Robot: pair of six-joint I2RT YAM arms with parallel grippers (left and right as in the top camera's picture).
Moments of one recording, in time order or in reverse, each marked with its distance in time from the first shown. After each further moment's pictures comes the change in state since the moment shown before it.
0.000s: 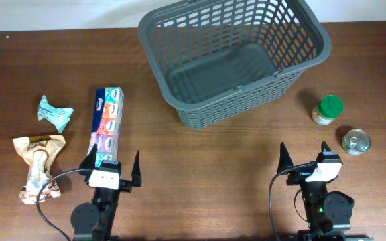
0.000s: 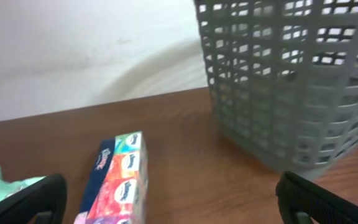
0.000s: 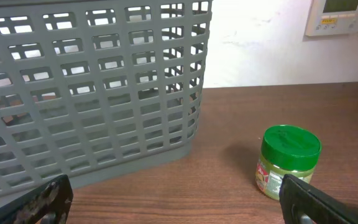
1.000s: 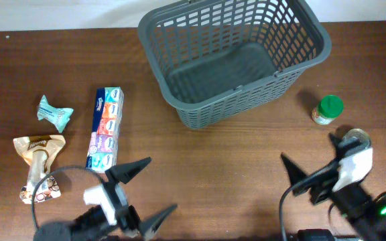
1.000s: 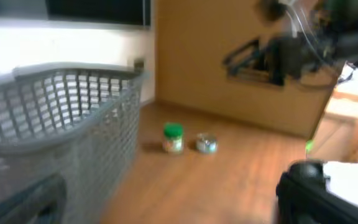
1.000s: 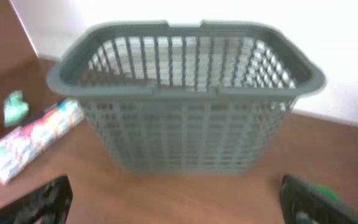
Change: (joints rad) left arm 0.000 0.181 0.529 -0.288 0.875 -0.282; right arm 0.002 0.480 1.027 -0.792 -0.332 -0.169
